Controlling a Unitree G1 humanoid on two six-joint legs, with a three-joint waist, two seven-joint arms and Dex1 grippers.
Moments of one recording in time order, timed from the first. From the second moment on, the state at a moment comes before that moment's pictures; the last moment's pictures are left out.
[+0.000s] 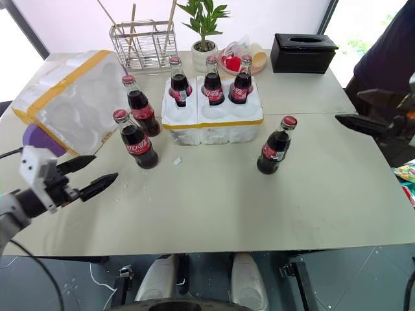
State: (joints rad) left arm 0.07 0.72 0.42 -0.43 -0.64 0.60 -0.73; right arm -0.51 -1.20 -0.37 0.24 0.57 0.55 1.29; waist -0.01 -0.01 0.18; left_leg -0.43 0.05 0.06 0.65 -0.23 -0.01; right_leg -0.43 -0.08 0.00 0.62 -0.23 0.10
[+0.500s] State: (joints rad) left arm -0.25 0.60 0.16 -0.15 -0.47 0.43 -0.73; right arm -0.51 -1.31 -0.41 -0.19 0.88 0.87 1.45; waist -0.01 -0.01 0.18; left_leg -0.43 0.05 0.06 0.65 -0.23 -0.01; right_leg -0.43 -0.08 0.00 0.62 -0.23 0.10
